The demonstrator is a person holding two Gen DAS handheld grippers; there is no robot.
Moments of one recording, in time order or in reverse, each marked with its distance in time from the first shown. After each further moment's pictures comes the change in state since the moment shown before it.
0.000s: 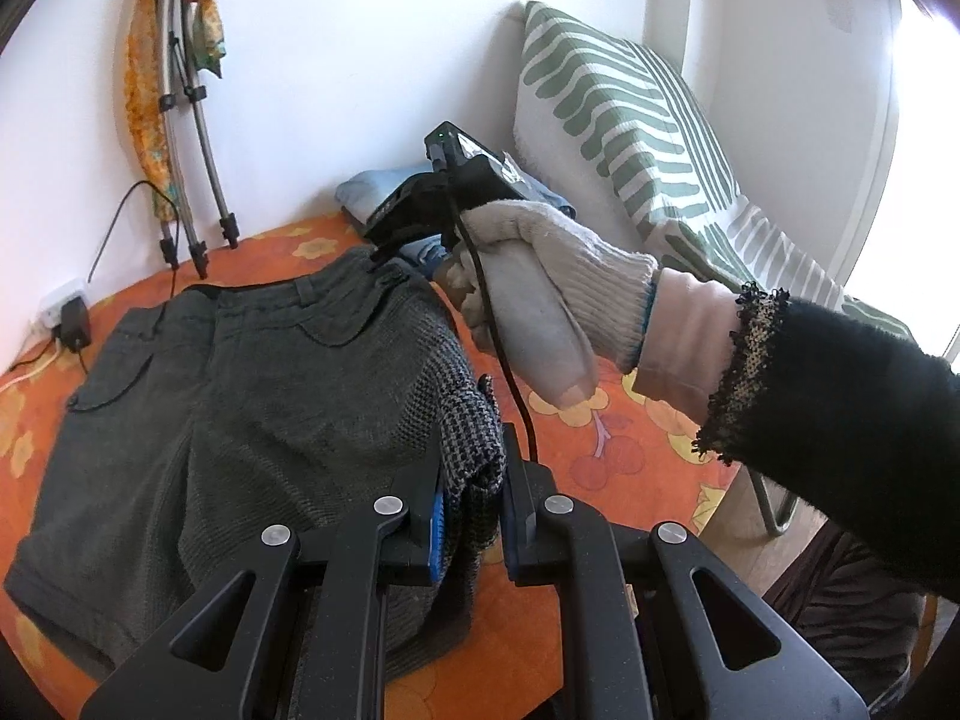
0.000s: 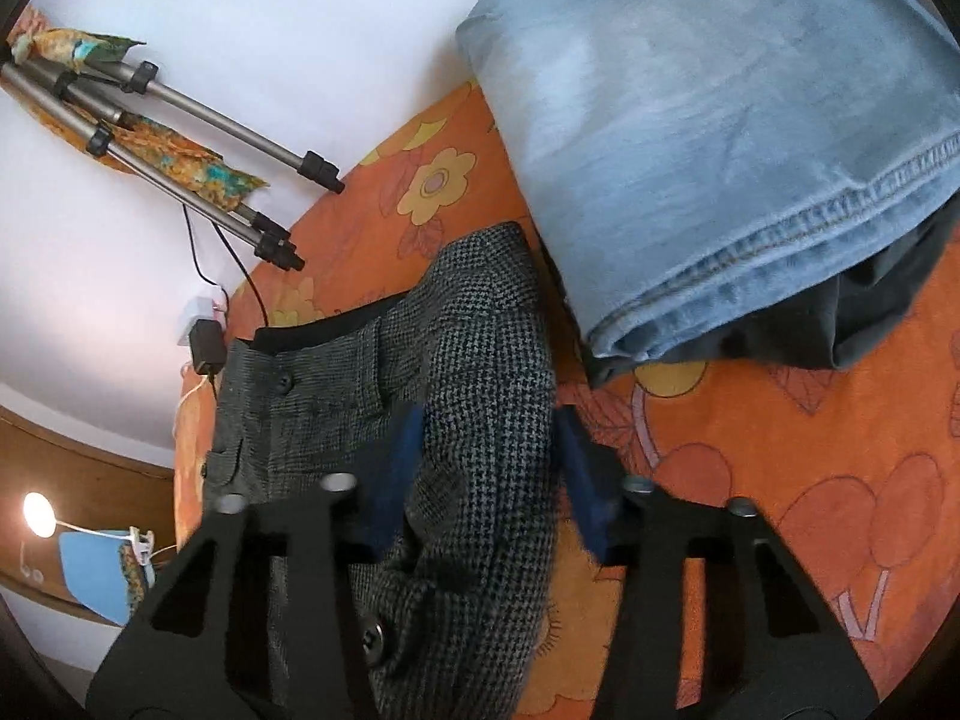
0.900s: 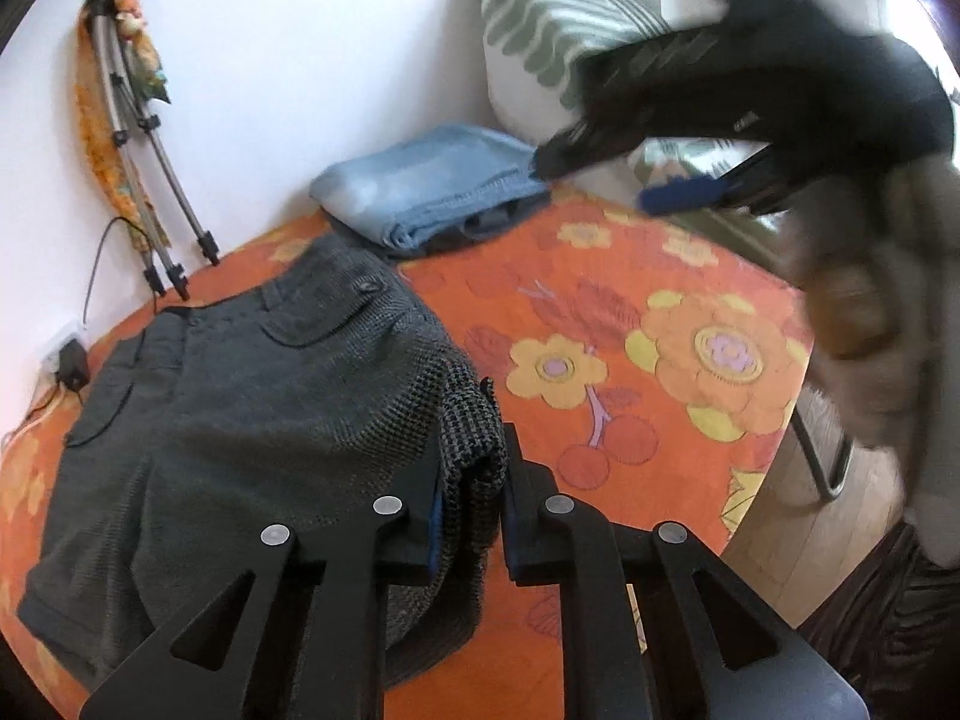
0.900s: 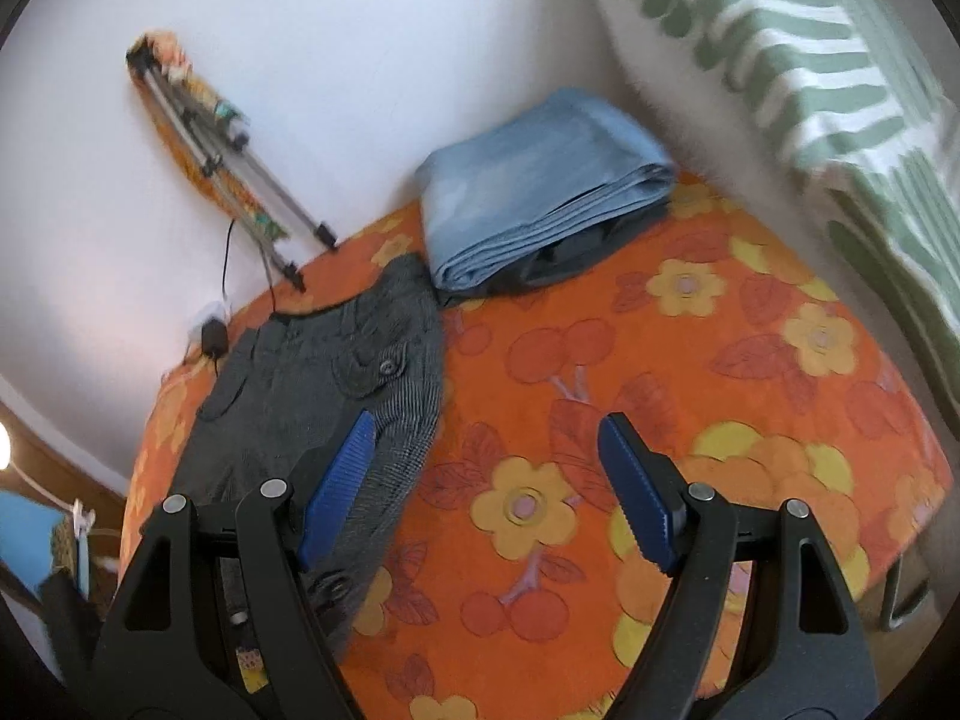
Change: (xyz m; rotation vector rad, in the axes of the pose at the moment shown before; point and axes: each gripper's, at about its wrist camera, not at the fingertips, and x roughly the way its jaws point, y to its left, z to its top) left arm 0.043 -0.046 -0.007 0.130 0.030 0.101; right arm -0.199 -0.037 -0.143 -0.105 -0.306 -0.138
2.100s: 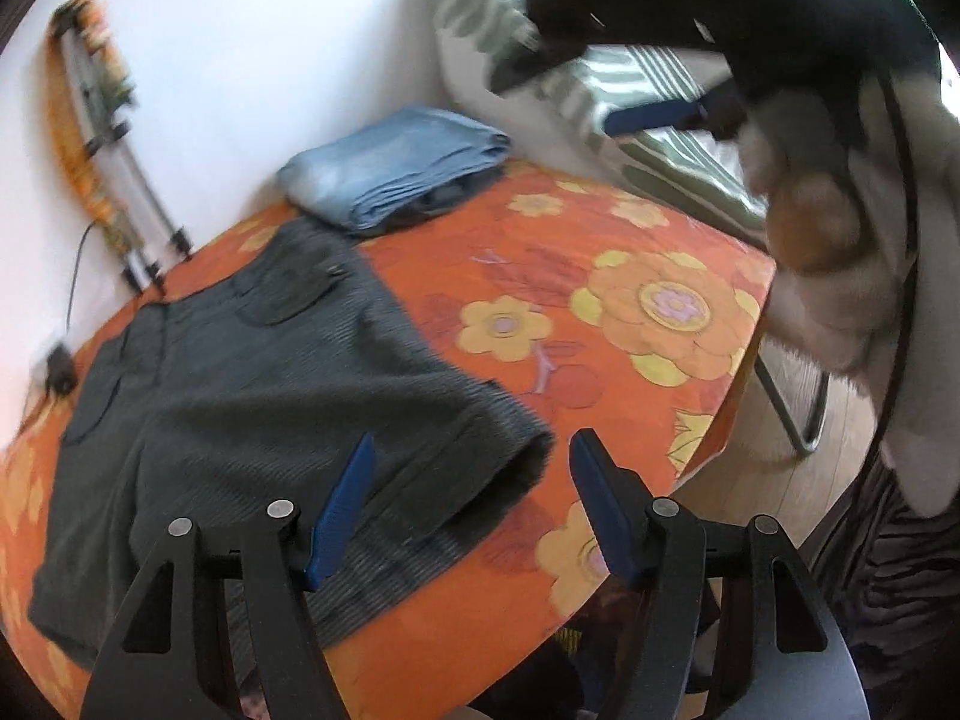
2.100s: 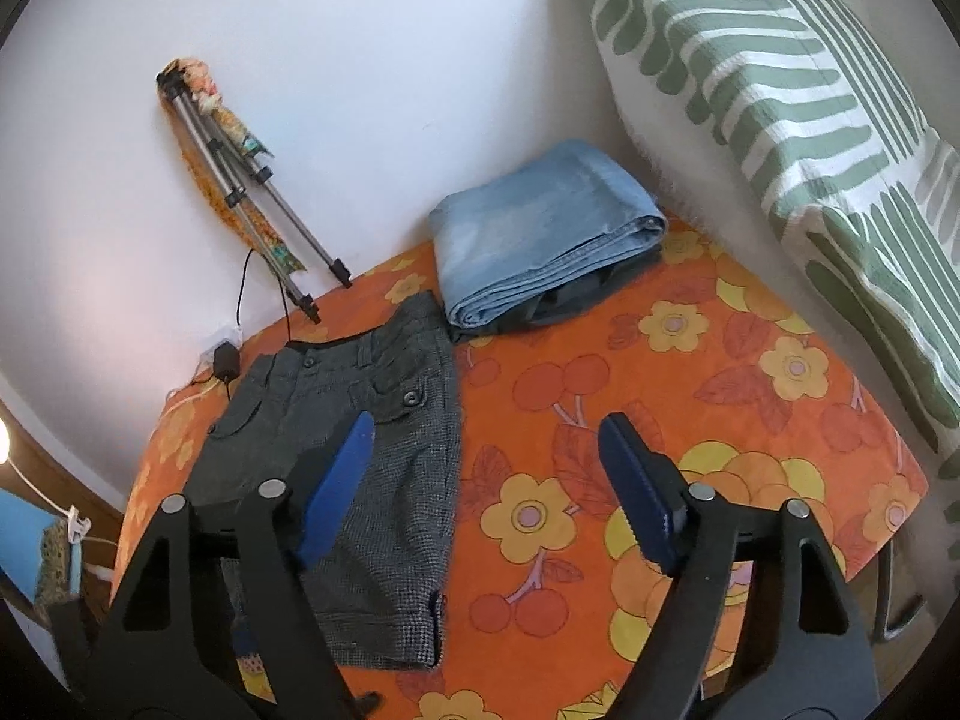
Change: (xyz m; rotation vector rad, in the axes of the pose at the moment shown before) left arm -0.012 -0.031 -0.013 0.095 0.076 -0.054; right arm -0.048 0.008 -0.009 -0.006 -0.131 -0.018
